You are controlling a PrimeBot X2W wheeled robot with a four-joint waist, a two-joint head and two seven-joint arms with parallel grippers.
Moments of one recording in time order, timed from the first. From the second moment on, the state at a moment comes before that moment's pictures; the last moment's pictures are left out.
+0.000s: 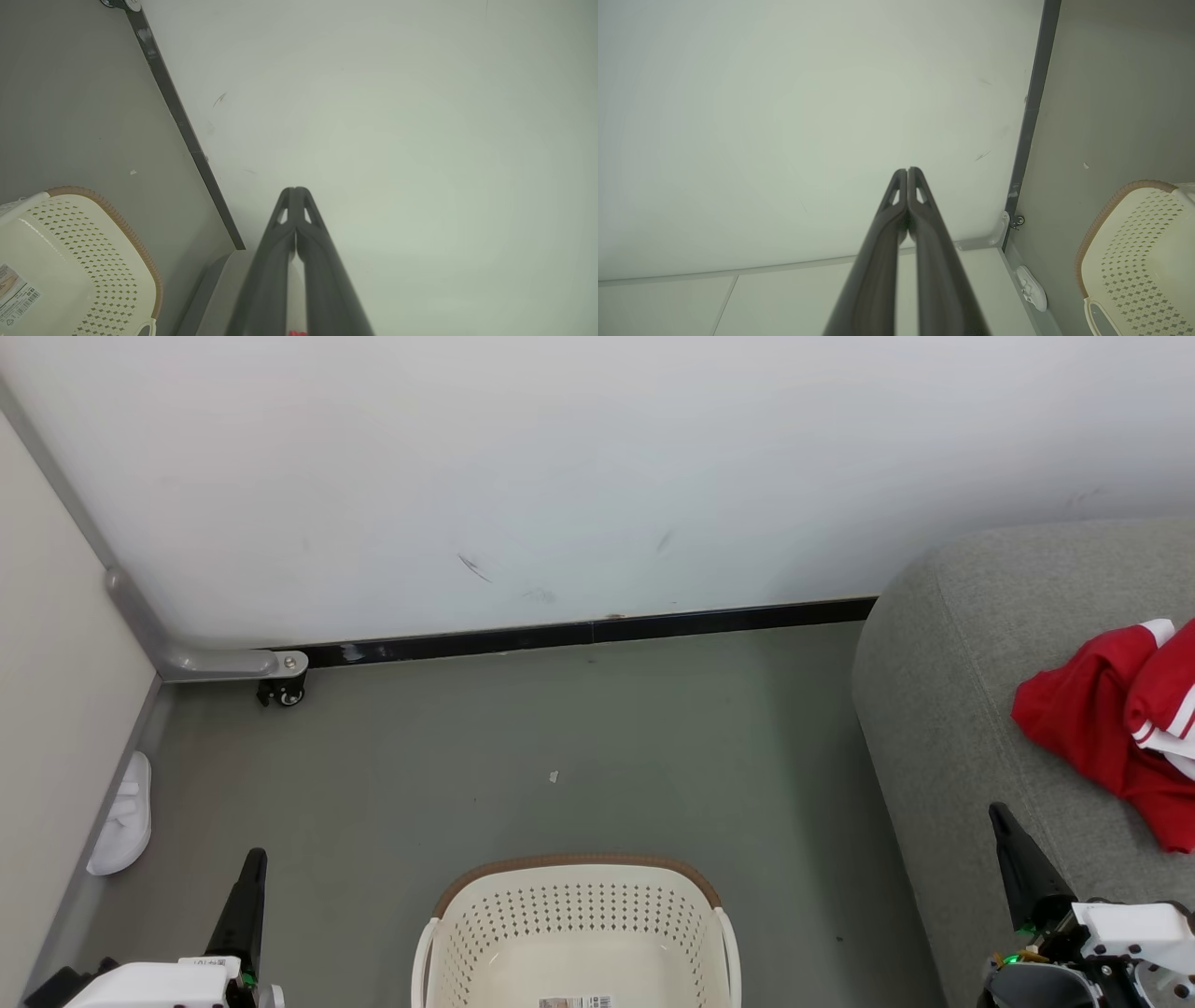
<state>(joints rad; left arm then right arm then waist) -0.06 0.03 0.08 0.27 -1.60 -0.12 0.11 -0.05 -0.10 -0.04 0.26 1.70 0.13 0.03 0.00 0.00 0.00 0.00</state>
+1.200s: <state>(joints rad) -0.06 0.03 0.08 0.27 -1.60 -0.12 0.11 -0.05 -0.10 -0.04 0.26 1.69 0.13 0.03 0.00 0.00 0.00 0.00</state>
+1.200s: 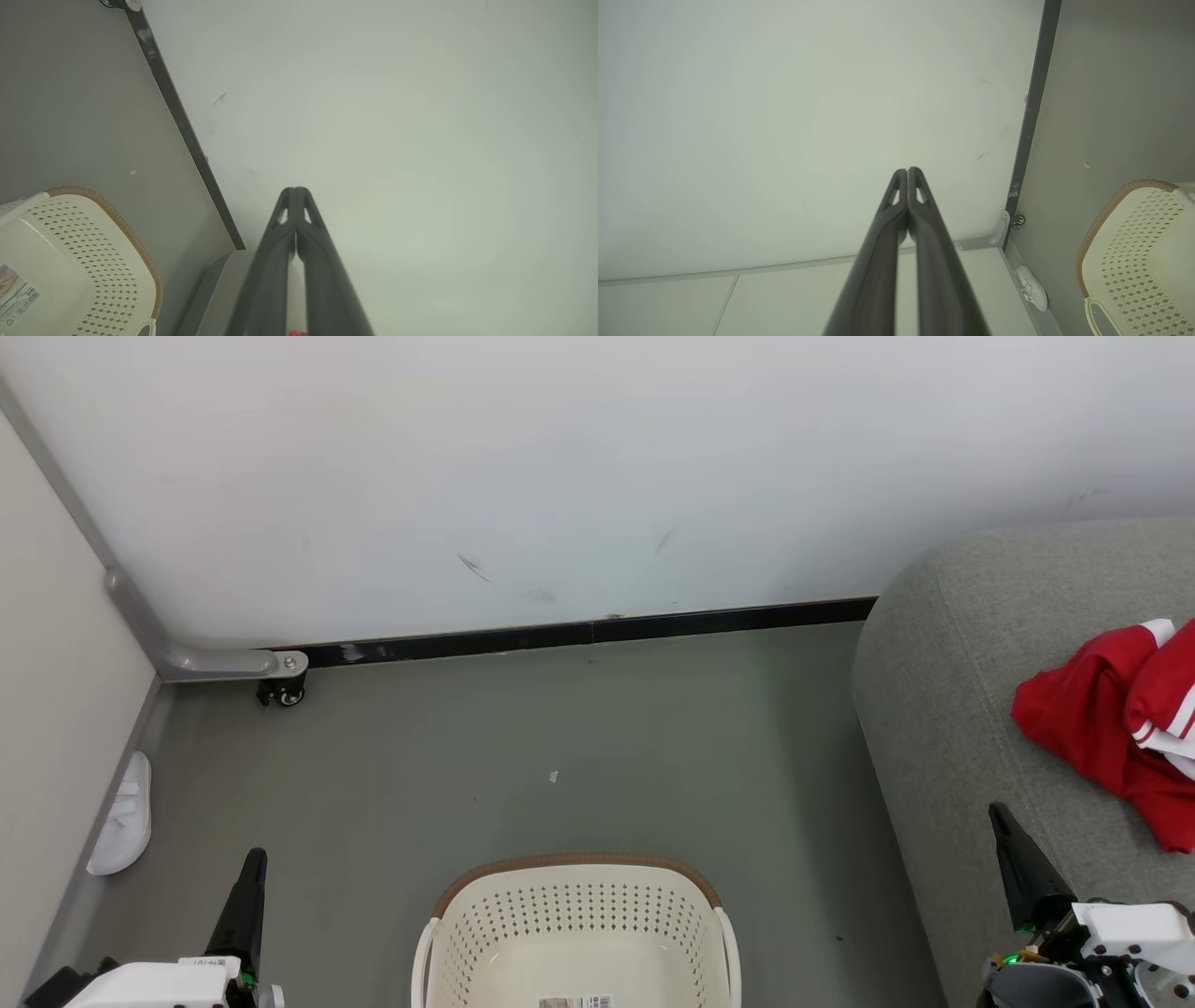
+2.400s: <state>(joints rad) -0.06 0.03 0.08 0.27 -1.60 -0.12 0.11 -0.05 -0.10 -0.05 0.26 1.69 0.13 0.04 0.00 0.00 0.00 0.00</state>
